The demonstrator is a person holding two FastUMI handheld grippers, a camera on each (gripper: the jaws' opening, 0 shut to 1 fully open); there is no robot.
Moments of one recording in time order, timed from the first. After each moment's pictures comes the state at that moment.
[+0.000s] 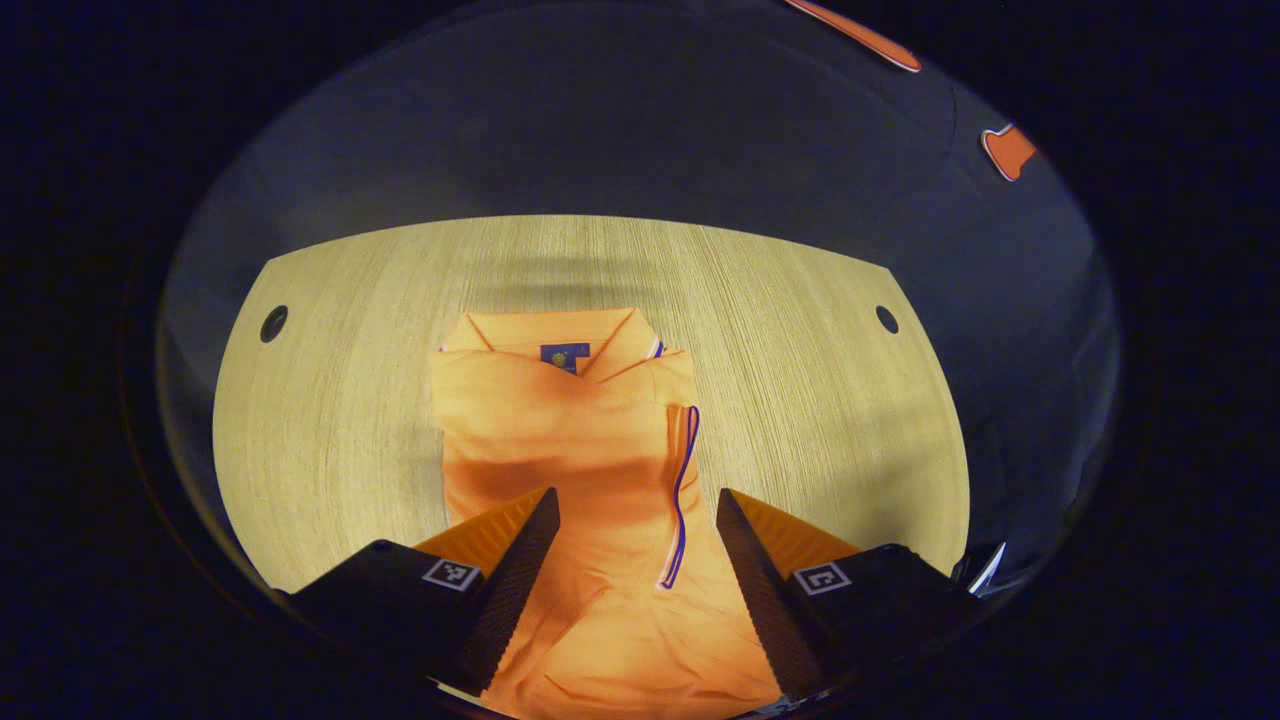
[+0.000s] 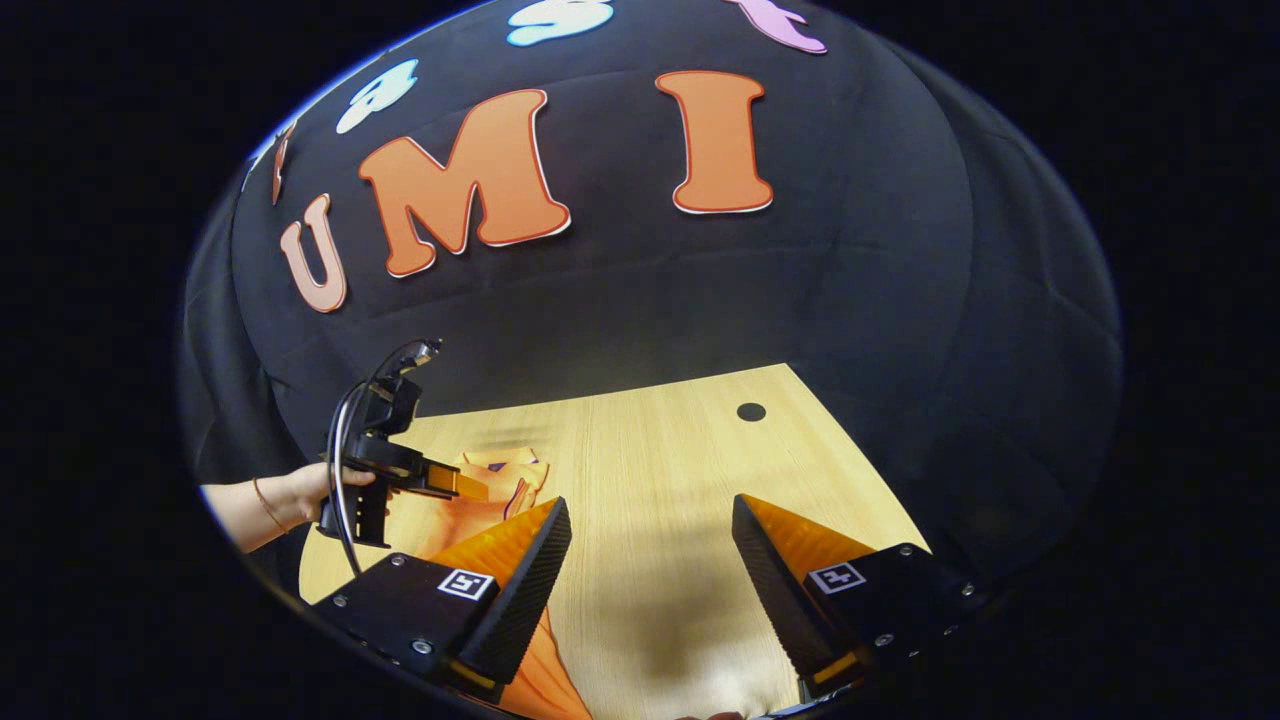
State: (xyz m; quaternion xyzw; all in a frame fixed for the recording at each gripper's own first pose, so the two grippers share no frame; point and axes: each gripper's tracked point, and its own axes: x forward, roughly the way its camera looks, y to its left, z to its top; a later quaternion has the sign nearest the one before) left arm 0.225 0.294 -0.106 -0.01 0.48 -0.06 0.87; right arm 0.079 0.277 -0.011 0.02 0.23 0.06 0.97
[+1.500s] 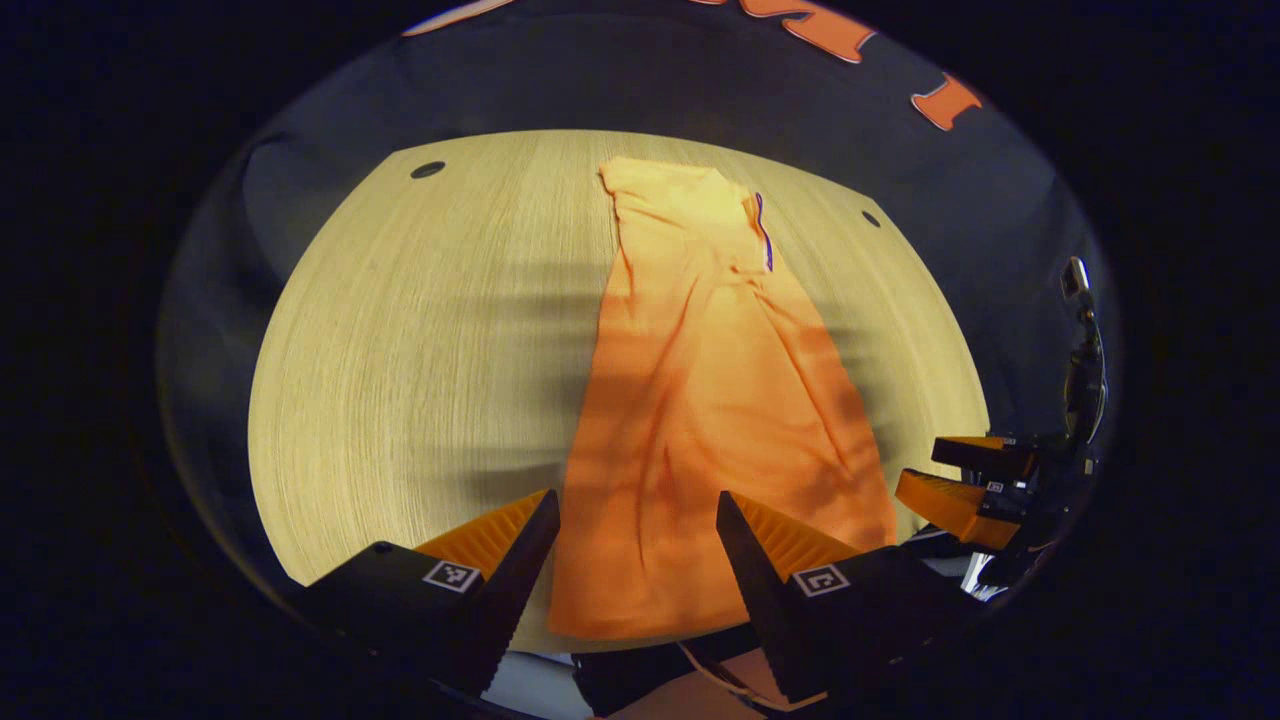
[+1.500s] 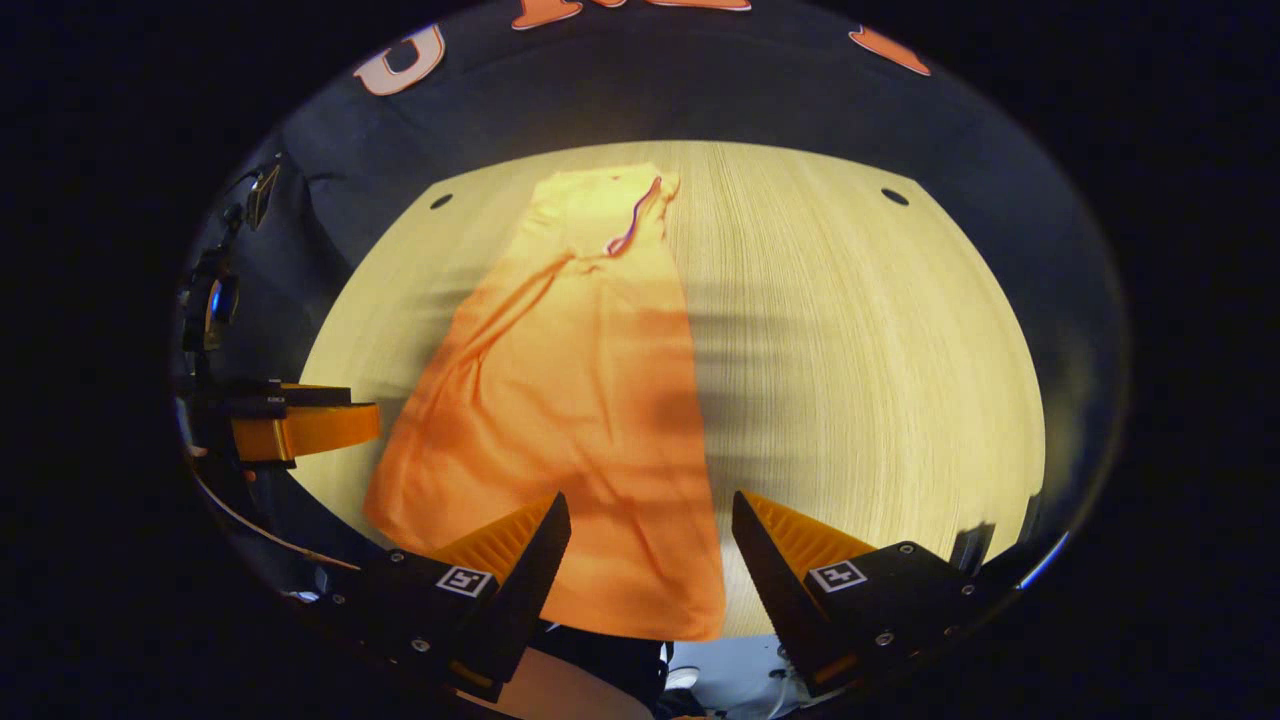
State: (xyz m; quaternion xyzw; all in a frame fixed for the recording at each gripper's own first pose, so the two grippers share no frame) left arm -0.086 0.423 -0.162 0.01 0.53 -0.05 0.85; right arm -0.060 0.425 -0.220 -0.08 0.52 0.13 0.84
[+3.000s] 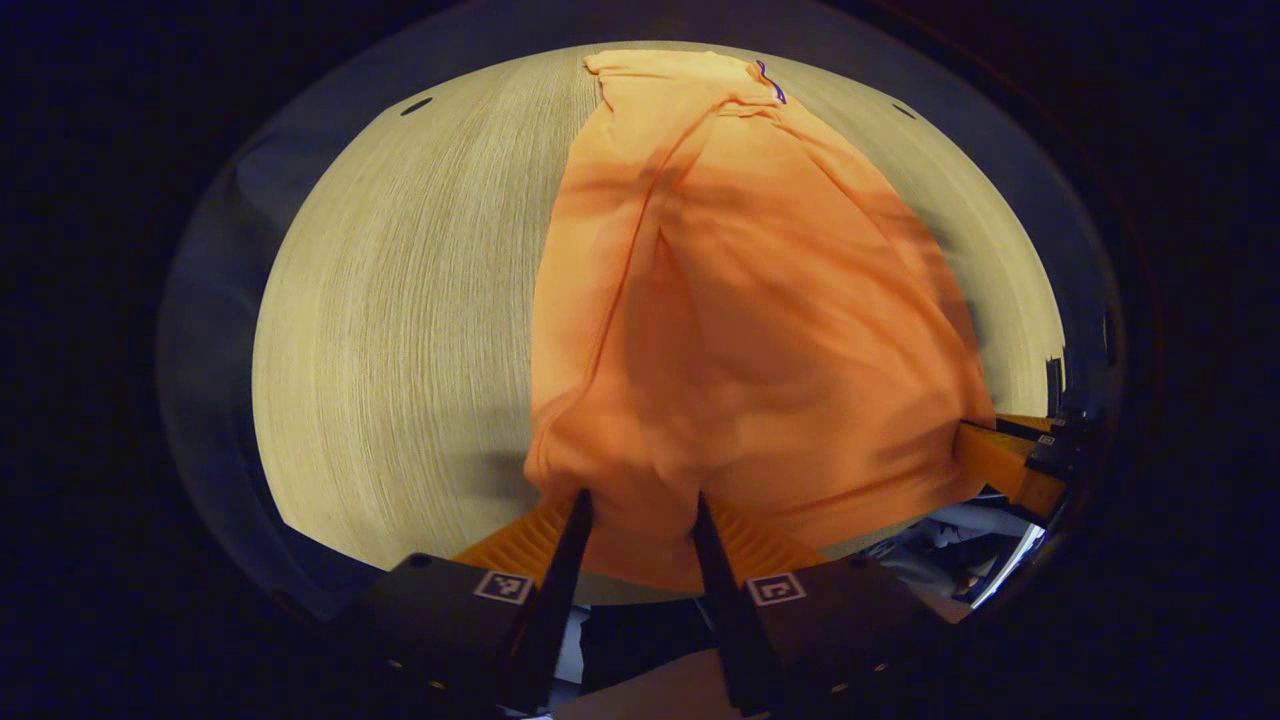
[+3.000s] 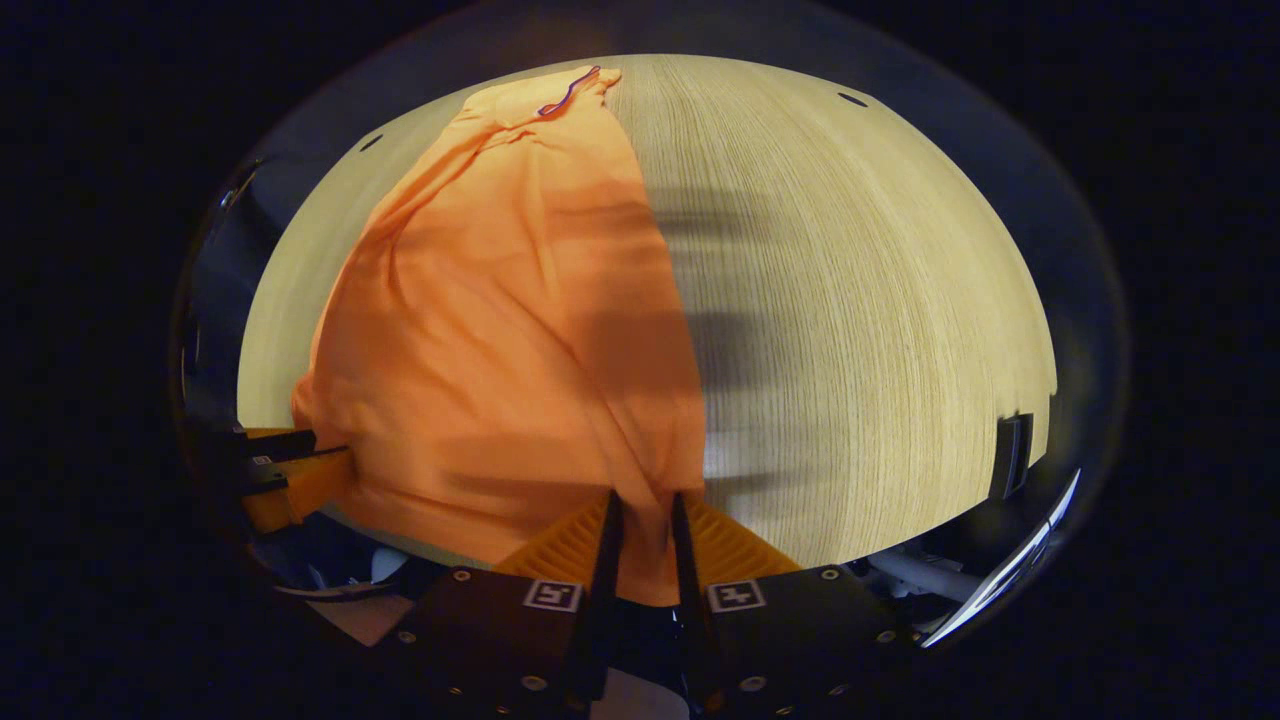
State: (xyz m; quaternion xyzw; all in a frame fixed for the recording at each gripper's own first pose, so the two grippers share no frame) left arm -0.113 0.418 -0.253 0.08 0.60 0.02 0.80; right arm -0.062 0.409 -0.250 -0.06 0.60 0.06 0.80
